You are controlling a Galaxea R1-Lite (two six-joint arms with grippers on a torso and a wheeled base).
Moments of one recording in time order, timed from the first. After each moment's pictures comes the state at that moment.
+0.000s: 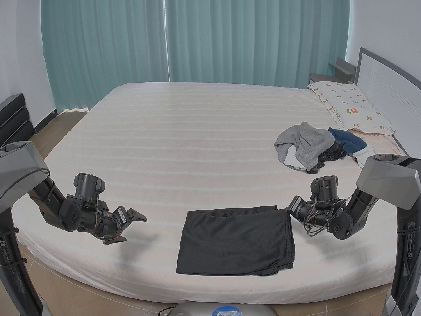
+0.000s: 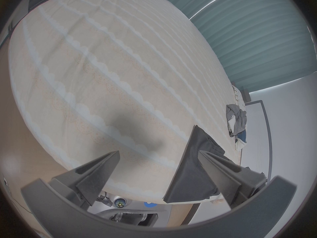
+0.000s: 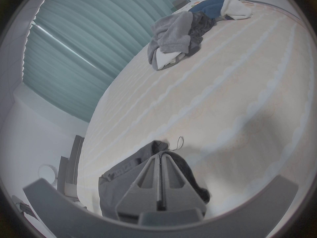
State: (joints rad) left arm -0.08 2.10 -0.75 -0.41 -0.35 -0.74; right arm 0.26 2.34 -0.84 -0.91 0.05 0.84
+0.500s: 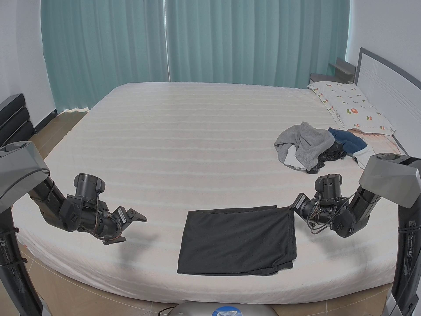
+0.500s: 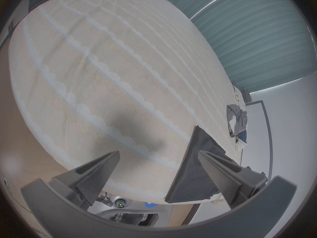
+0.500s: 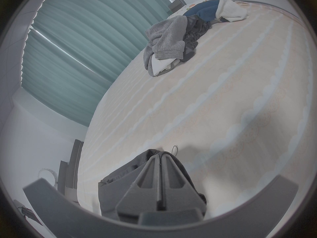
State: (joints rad) left arm -0.08 2.11 -0.75 -0.41 -0.35 -0.74; right arm 0.23 2.35 -0.85 -0.92 0.05 0.84
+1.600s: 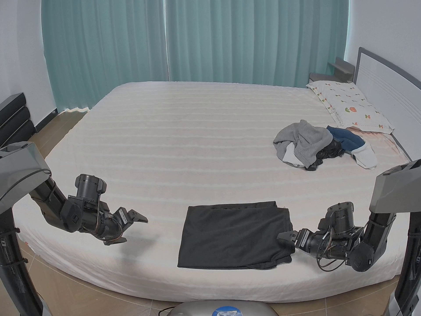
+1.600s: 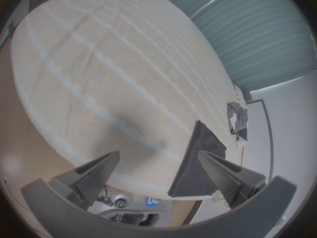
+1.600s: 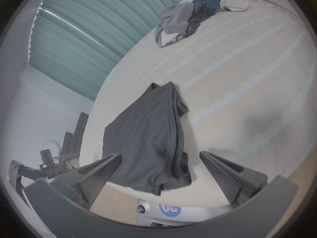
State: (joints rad) left arm -0.09 2.11 -0.75 -0.41 -0.35 -0.74; right arm 0.34 2.23 -0.37 -1.17 0.14 0.77
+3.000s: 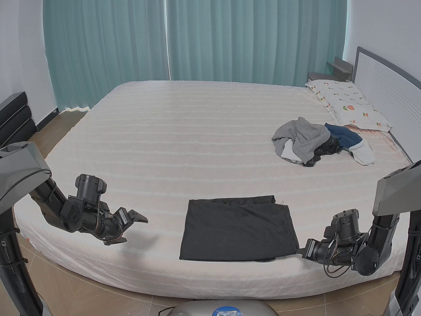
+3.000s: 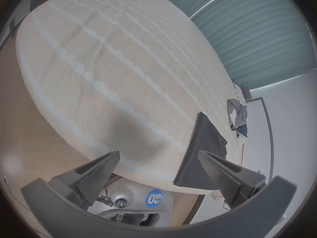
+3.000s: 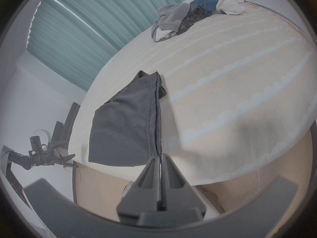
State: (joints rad) left arm -0.09 2.11 -0.75 -0.41 -0.35 -0.74; right arm 0.30 2.23 -0.28 -1.18 0.13 0.66
